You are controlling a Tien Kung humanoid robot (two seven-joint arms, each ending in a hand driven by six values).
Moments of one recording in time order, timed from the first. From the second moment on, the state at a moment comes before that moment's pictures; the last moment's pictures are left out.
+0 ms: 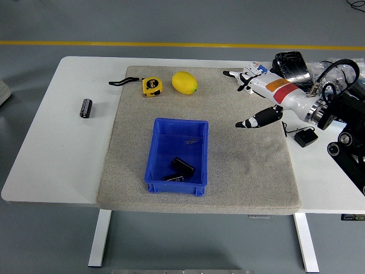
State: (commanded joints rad) left arm -0.09 0.13 -0.82 -0.18 1.38 -0.01 0.10; right arm 0.60 -0.36 1.04 1.13 -2.02 0.06 0.35
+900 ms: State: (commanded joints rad) left arm -0.10 0.12 -0.81 -0.18 1.39 0.01 0.11; right arm 0.20 -0.20 1.45 1.28 -0.93 0.09 0.14
